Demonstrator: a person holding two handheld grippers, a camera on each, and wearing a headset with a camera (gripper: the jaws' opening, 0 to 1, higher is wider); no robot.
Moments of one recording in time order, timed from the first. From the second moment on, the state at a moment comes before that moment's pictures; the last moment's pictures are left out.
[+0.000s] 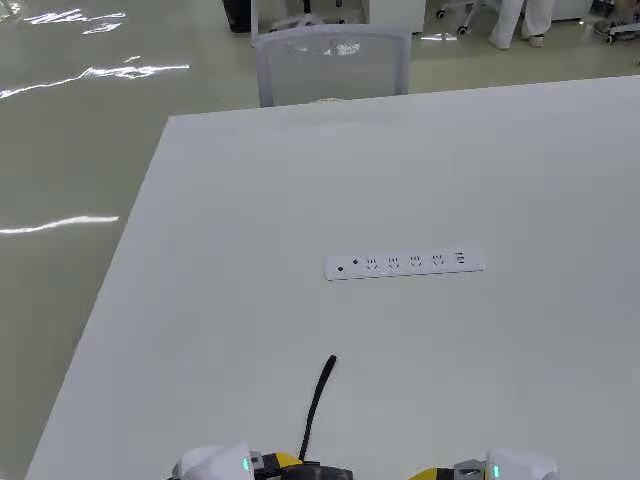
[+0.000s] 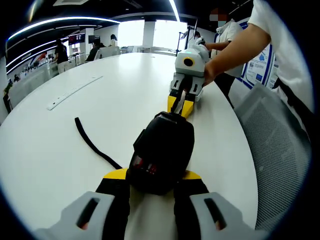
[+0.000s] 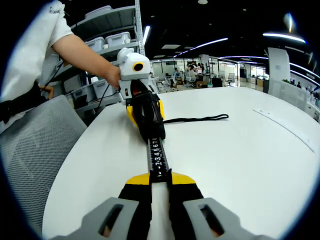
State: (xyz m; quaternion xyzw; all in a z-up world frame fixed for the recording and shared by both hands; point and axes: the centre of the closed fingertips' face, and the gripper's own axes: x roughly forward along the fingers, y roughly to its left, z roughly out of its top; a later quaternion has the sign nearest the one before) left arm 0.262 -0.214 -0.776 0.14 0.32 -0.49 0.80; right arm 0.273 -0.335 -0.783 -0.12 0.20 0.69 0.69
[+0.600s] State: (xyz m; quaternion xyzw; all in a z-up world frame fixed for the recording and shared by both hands) left arm 0.262 -0.212 -0.777 0.14 0.32 -0.49 0.80; right arm 0.277 -0.359 -0.783 -0.13 0.21 0.68 0.69
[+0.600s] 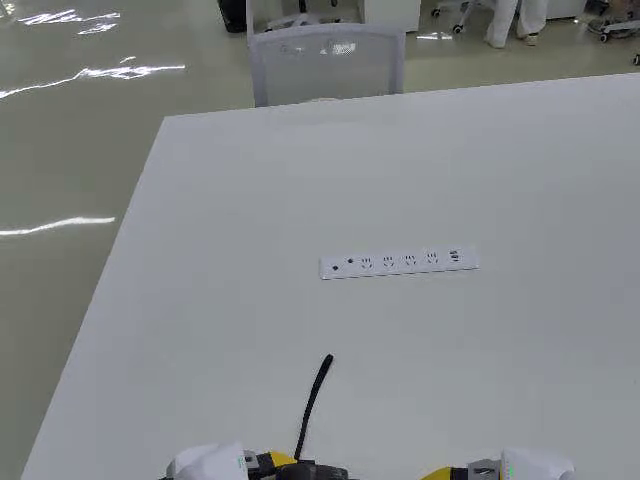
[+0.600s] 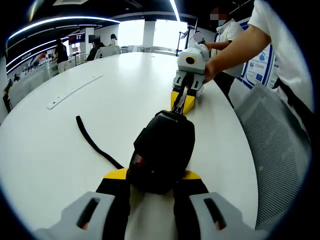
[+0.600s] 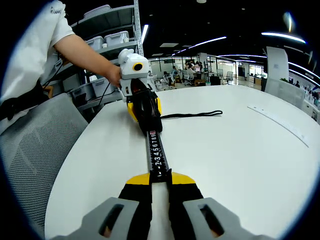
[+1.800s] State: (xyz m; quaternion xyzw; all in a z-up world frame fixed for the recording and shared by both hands) left arm 0.262 -0.211 -0.780 0.14 0.32 -0.48 0.80; right arm 0.281 -0.411 -0.782 -0.12 0.22 0.66 0.71
